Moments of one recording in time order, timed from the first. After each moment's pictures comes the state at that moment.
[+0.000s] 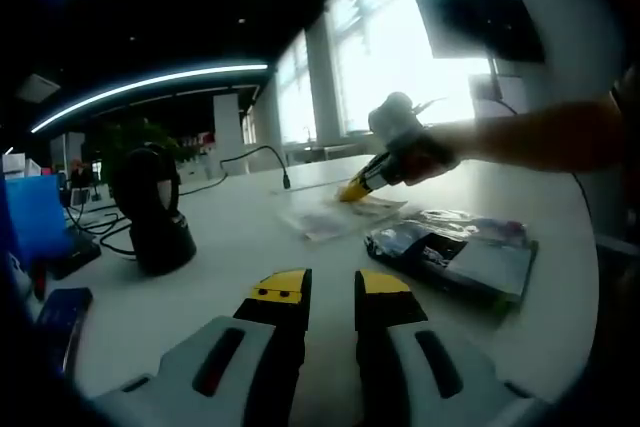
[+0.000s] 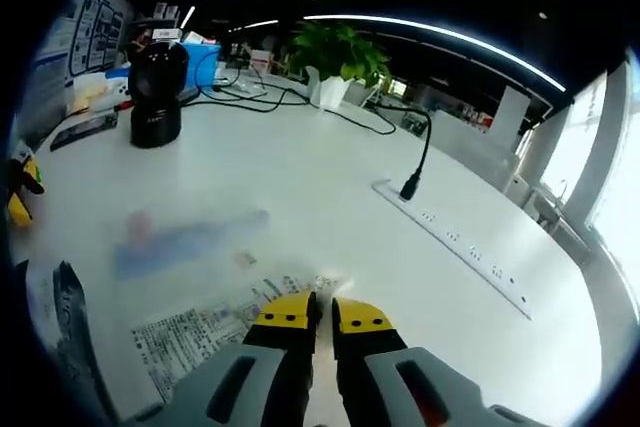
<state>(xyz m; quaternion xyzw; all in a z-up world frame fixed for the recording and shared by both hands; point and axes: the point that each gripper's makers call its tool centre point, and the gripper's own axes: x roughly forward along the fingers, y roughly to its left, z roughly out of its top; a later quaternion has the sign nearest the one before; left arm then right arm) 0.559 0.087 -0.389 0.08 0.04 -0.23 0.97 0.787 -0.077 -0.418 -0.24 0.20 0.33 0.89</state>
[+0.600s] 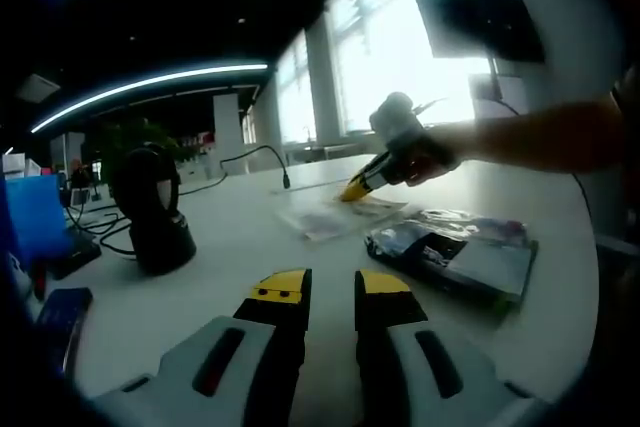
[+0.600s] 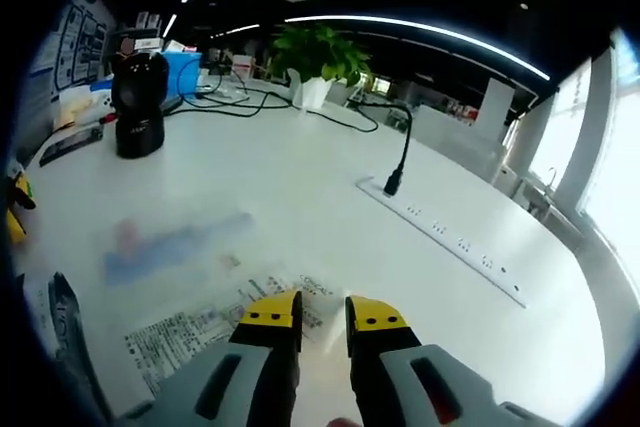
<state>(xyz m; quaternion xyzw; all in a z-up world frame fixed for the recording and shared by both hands) 0.559 0.087 -0.389 0.08 0.05 -0.23 0.97 0.791 -0.084 -0.416 -0.23 0.20 0.30 0.90</state>
